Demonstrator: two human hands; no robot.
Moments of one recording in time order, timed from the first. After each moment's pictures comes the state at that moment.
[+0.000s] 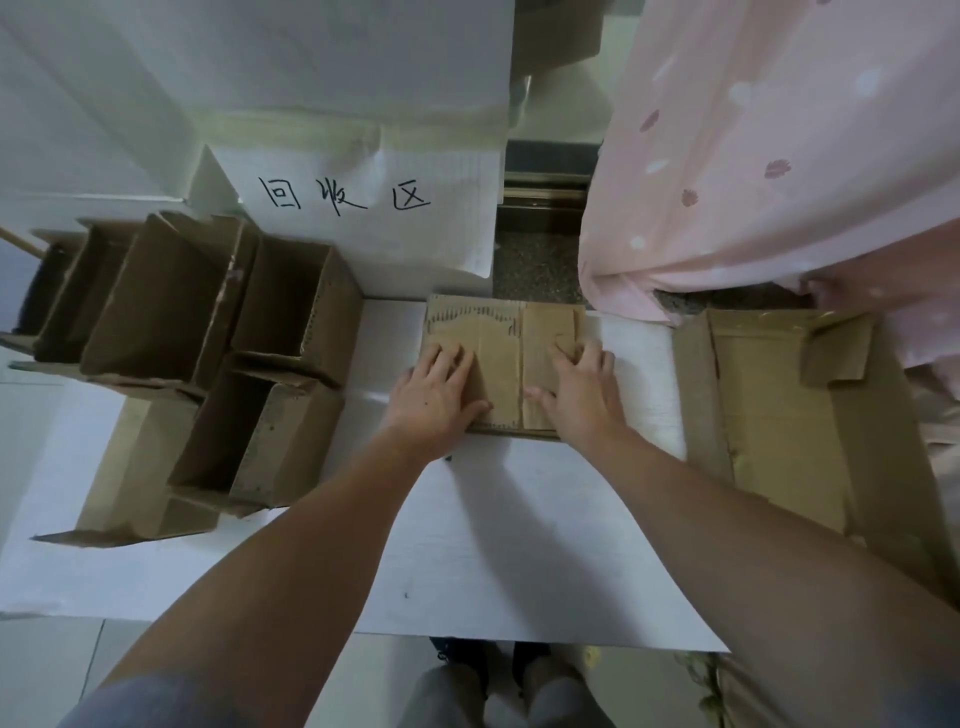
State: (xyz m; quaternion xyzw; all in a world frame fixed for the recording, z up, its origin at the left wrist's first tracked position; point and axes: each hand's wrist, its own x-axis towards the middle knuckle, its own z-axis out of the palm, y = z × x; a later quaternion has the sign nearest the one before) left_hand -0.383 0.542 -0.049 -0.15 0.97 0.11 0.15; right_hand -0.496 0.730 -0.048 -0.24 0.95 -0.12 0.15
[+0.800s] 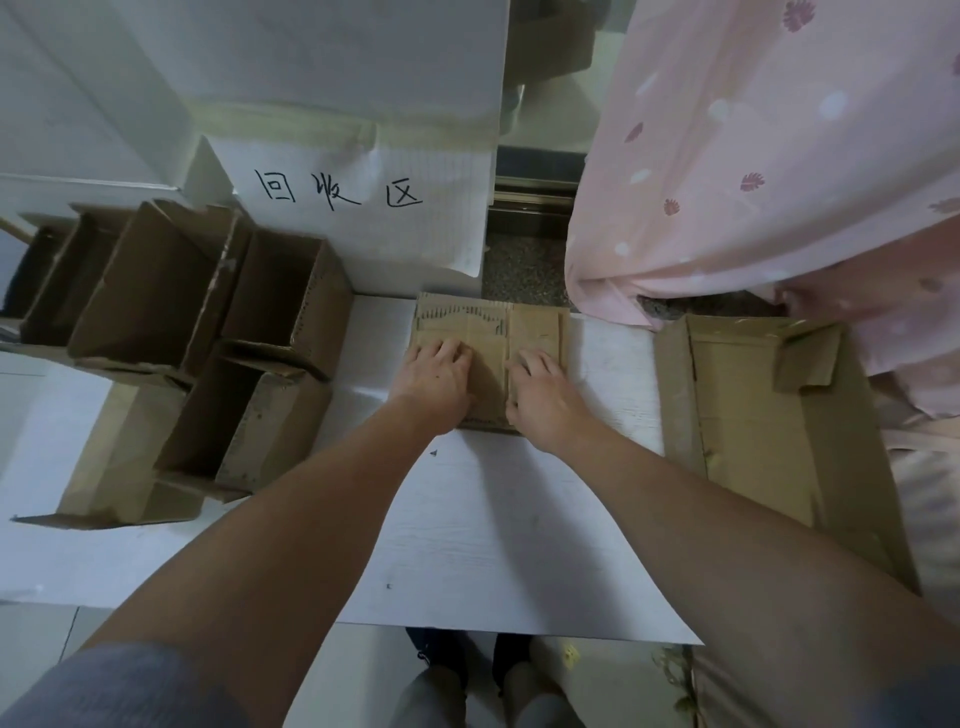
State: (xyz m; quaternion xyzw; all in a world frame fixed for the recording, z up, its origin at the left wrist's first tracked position) left_hand -0.408 0.551 -0.036 -0.11 0.98 0.02 0.19; right_hand -0.486 0.719 -0.047 -0.39 0.90 -0.07 0.18
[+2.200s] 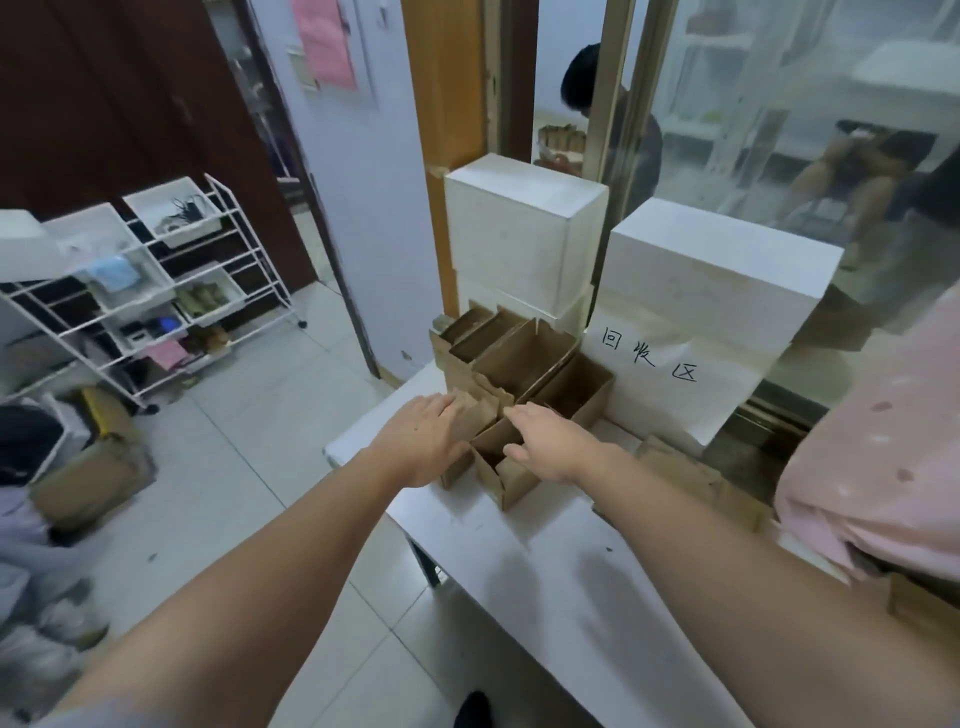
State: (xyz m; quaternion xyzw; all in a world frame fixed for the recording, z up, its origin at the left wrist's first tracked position) left_hand -0.094 0.469 0.178 -0.39 0.92 0.07 0.07; right_hand -0.304 0.550 0.171 -0.69 0.69 -0.02 0.22
